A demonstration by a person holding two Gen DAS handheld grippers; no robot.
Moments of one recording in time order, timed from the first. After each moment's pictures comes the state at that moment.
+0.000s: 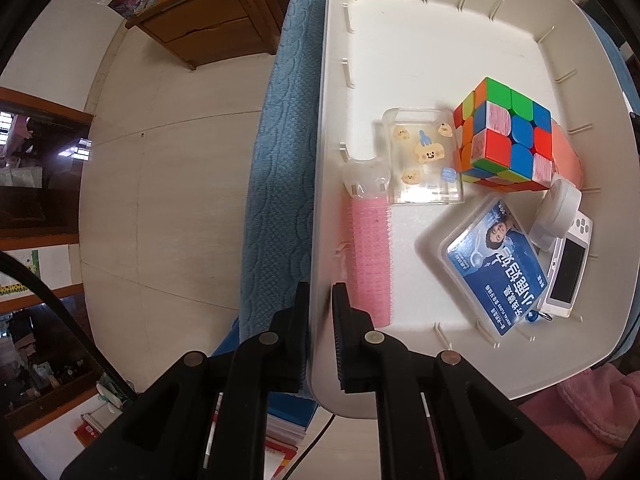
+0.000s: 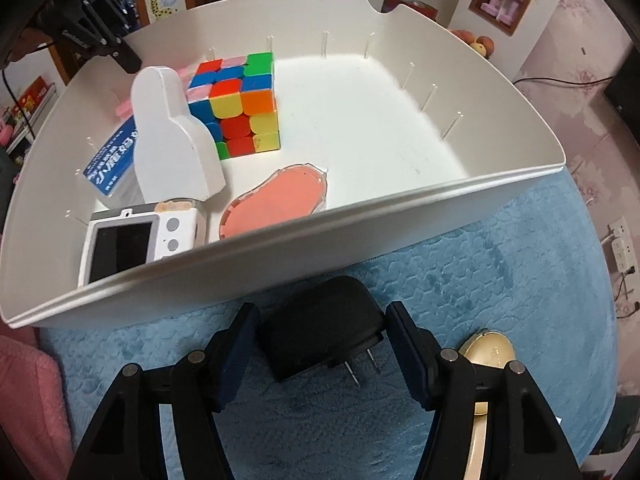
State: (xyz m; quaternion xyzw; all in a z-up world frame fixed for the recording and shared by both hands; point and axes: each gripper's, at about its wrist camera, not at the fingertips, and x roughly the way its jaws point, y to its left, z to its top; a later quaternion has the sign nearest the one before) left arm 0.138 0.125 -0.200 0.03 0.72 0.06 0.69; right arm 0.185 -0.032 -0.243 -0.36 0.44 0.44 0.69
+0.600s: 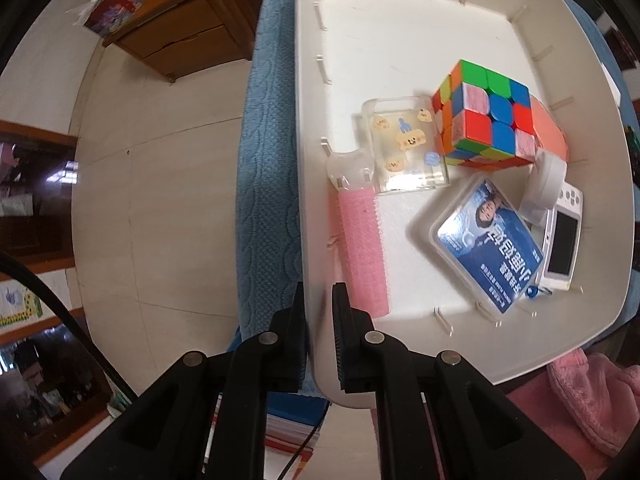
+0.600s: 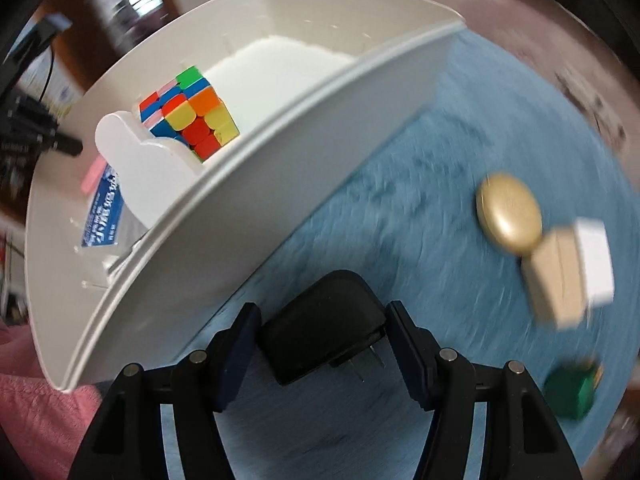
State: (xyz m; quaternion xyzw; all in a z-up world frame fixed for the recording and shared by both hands) left arm 0.134 0.124 -0.196 0.06 0.72 0.01 0.69; right arm 0.151 -0.063 -0.244 -0.16 0.57 0.29 0.75
